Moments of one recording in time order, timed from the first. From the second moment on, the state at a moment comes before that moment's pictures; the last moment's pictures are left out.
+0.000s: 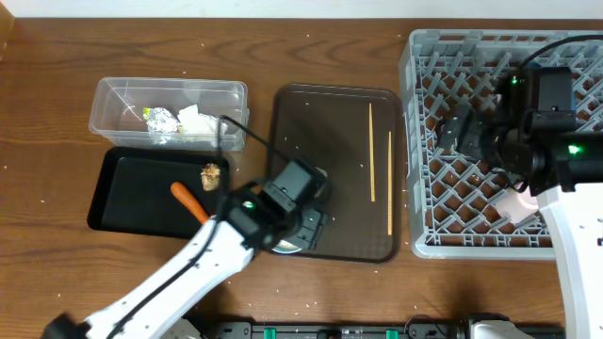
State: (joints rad) left arm -0.76 1.34 0.96 -0.85 0.04 -0.35; right arm 0.05 1.34 1.40 -1.09 -0.08 0.41
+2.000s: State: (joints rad) left arm -0.78 1.70 0.96 -0.77 -0.04 -0.21; right arm 0.05 1.35 1.40 -1.12 -0.08 0.41
